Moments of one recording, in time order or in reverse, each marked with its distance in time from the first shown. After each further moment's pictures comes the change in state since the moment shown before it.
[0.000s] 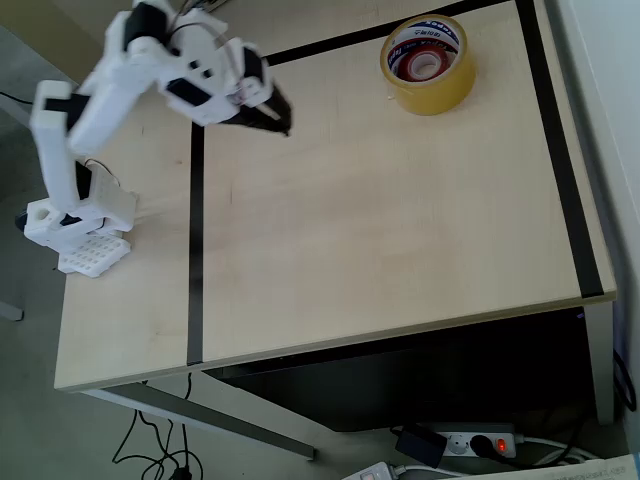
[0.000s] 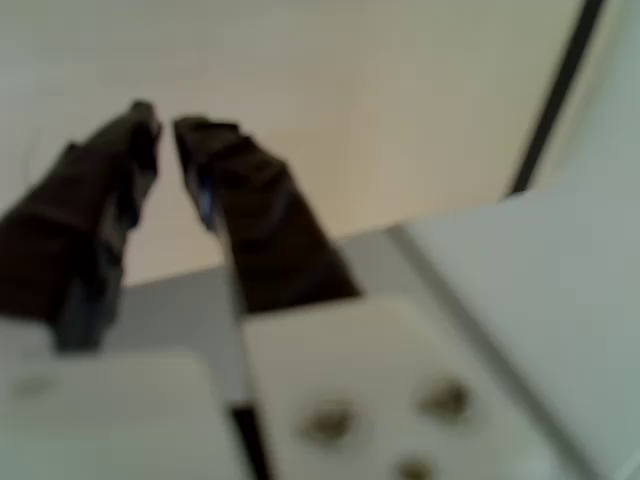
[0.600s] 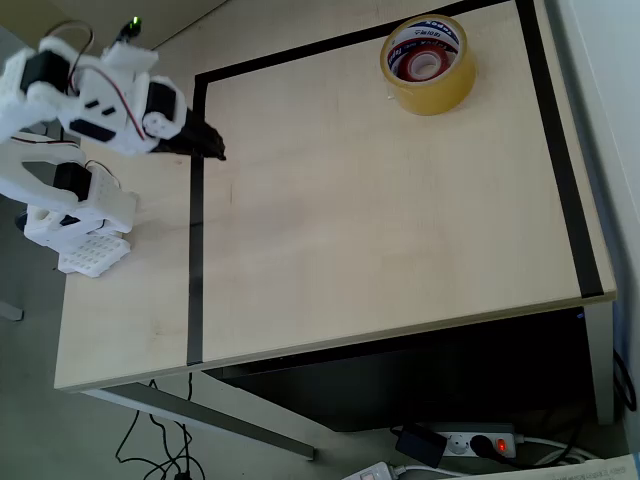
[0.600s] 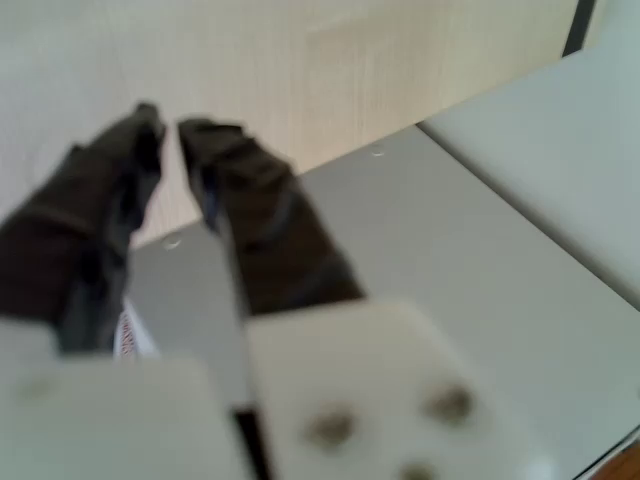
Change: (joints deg) arm 2.4 61.3 81.8 -33.8 1.9
